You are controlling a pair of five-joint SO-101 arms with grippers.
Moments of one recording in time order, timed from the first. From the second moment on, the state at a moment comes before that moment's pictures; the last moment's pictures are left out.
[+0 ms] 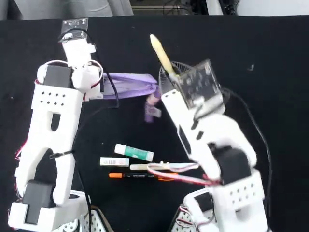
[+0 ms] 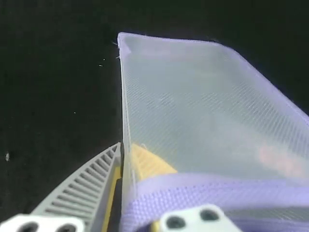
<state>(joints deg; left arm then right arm) 2.5 -14.2 -0.1 82.5 9.4 -19.0 -61.3 38.4 43.8 18.1</state>
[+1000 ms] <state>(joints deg) 2.7 -14.3 -9.2 93.7 7.6 -30.3 -103.1 76.2 14.6 4.1</state>
